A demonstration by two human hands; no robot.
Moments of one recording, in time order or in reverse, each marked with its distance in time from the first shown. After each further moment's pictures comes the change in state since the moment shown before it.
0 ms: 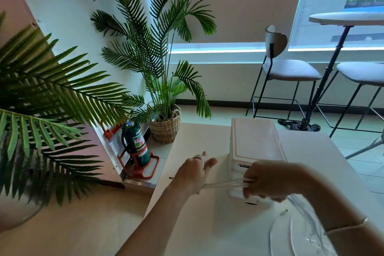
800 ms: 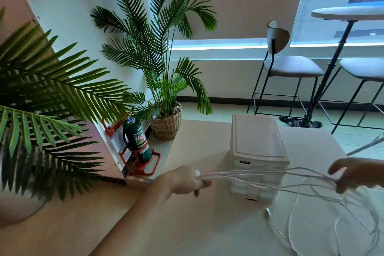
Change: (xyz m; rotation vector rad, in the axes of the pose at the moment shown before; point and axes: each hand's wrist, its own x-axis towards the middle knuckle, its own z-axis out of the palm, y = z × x) left_hand -0.006 -0.020 -0.018 0.062 -0.576 -0.170; right_hand -0.025 0.191 -0.022 0.229 0.165 0.517
